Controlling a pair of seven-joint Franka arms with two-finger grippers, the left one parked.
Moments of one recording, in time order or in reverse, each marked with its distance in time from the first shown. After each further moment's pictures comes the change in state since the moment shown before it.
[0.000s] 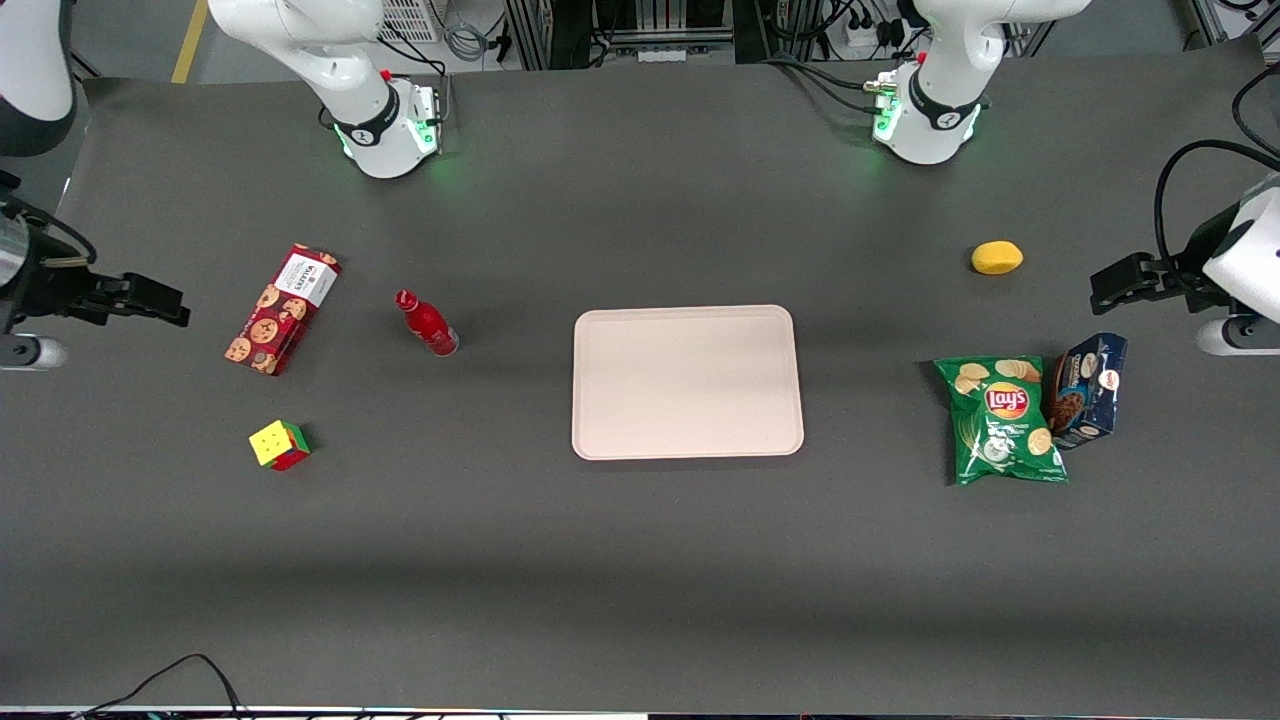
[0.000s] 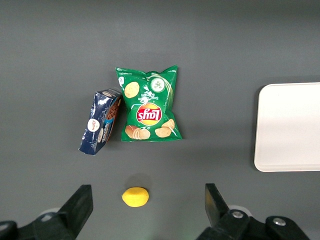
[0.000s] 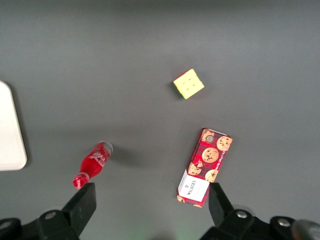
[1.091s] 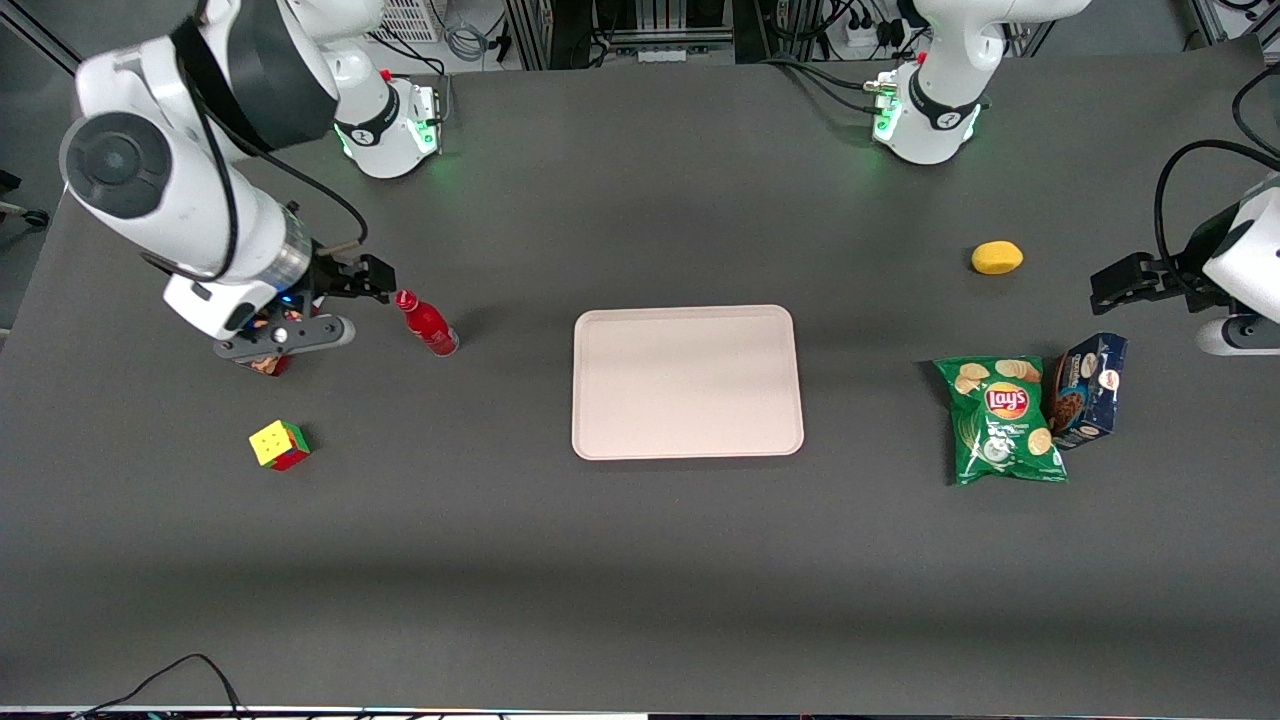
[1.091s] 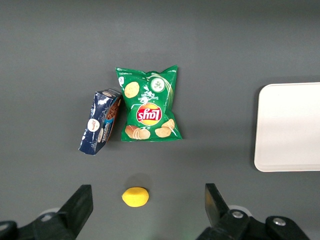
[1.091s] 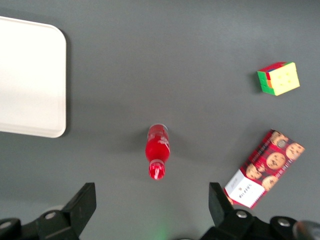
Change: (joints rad) arm 0.241 0.009 0.099 -0.177 0.012 0.115 0.153
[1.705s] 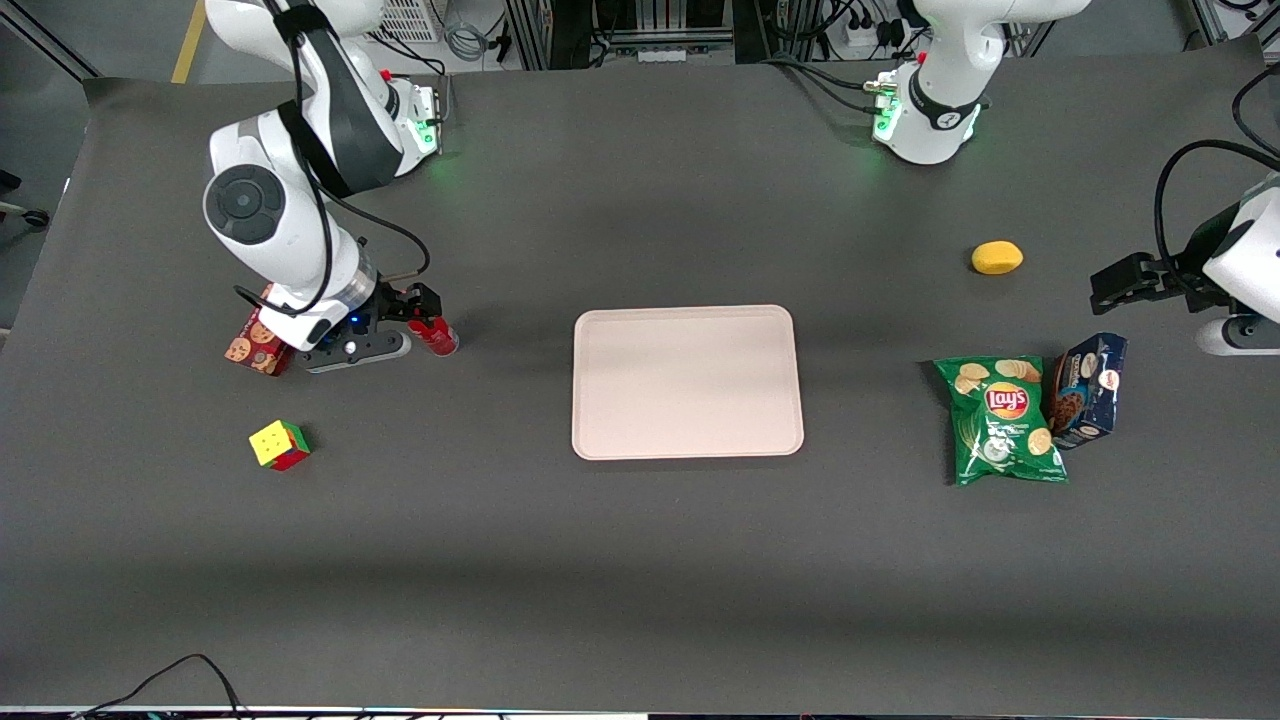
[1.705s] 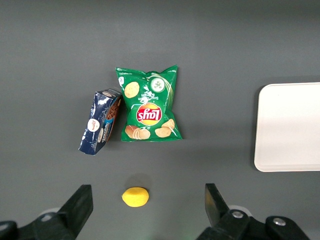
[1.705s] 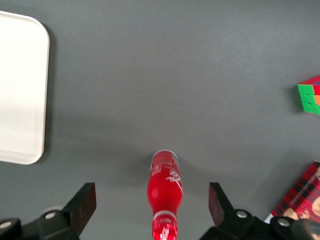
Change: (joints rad) arm 0.000 -0.049 0.019 -0.389 0.001 0.447 0.000
